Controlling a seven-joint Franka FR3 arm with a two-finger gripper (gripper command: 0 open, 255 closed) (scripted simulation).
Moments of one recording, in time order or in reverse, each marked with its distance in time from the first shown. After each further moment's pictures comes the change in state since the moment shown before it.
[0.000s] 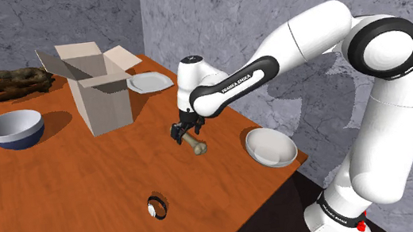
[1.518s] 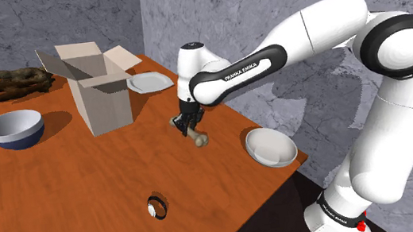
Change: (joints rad) arm -0.004 -0.061 0.007 0.034 0.026 -0.092 -0.020
